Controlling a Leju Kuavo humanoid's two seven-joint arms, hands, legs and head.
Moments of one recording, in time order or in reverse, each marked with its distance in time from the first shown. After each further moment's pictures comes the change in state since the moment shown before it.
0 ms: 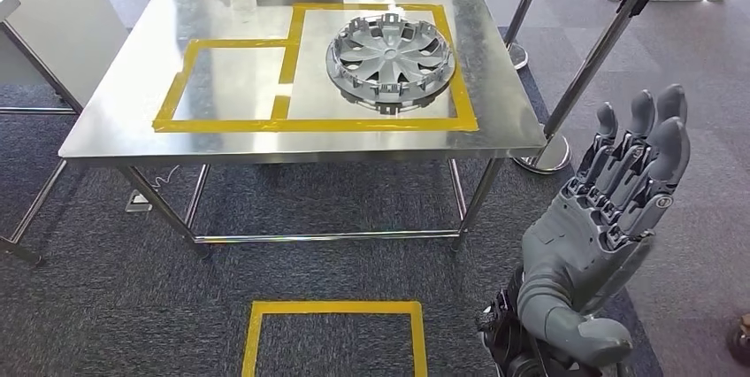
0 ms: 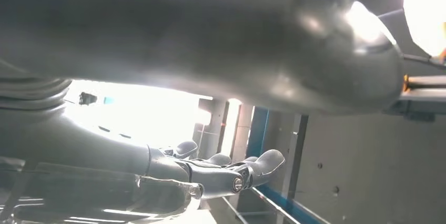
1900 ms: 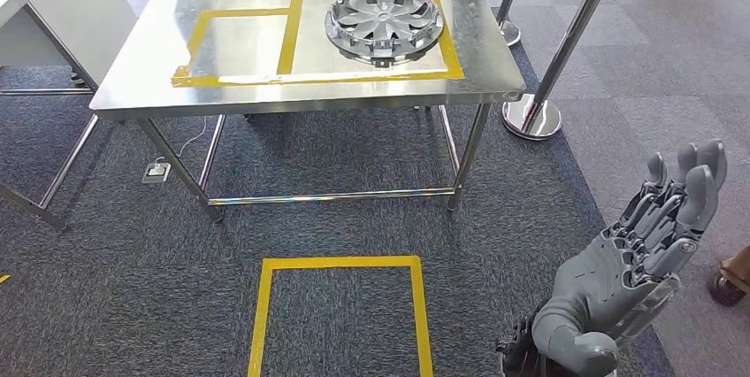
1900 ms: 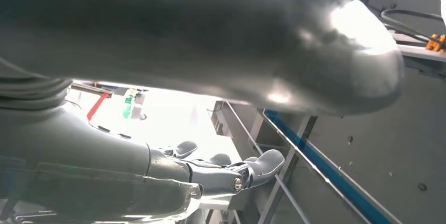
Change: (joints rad) left arm 0.008 0.018 -0.071 0.000 -0.079 0.038 -0.038; right arm 0.222 0.116 -0.158 -0.067 0.265 0.000 0.000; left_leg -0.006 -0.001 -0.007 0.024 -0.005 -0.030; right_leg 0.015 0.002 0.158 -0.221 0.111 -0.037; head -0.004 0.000
